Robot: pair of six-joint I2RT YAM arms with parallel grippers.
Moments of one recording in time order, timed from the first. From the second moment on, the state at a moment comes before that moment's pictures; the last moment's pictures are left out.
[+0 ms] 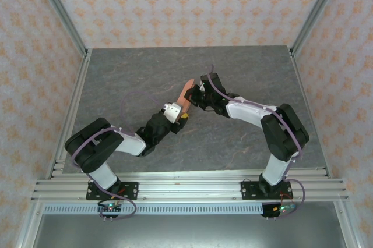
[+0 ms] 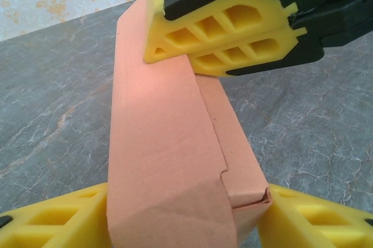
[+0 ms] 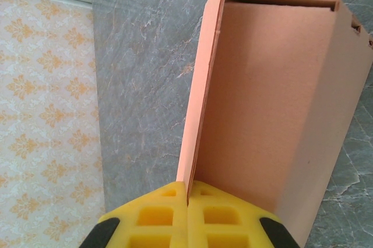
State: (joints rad) left arm -0.69 1.64 0.44 0.90 -0.21 0.02; right arm 0.60 1.74 1.07 0.06 -0.31 1.05
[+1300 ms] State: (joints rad) left arm -0.47 1.56 0.85 0.23 0.47 0.28; right arm 0.33 1.32 1.04 -0.35 -0.19 0.26
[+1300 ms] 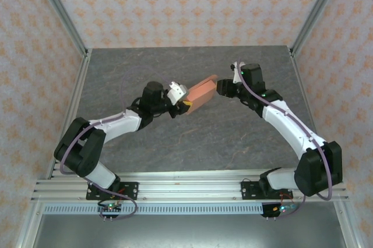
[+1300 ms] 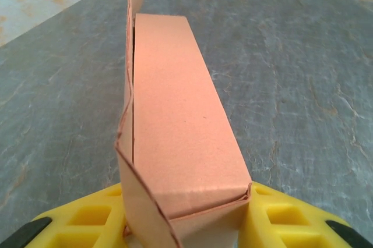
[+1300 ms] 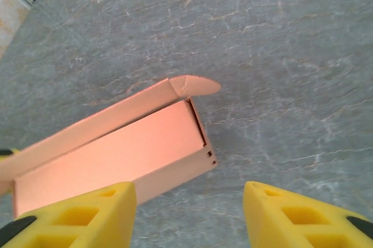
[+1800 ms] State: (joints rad) left arm -0.36 1.69 1.13 -0.31 0.75 0.70; right arm 0.25 1.28 0.95 -0.34 -0.43 -0.19
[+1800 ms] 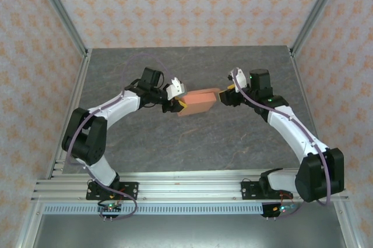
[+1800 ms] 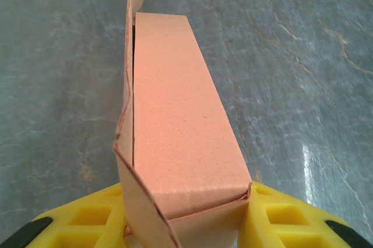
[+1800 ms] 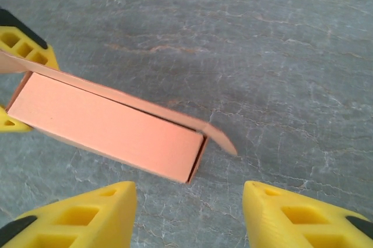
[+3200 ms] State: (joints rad) left arm -0.34 1.77 1.22 -0.46 0.83 0.82; right arm 0.26 1.61 1.20 -0.61 -0.47 -0.40
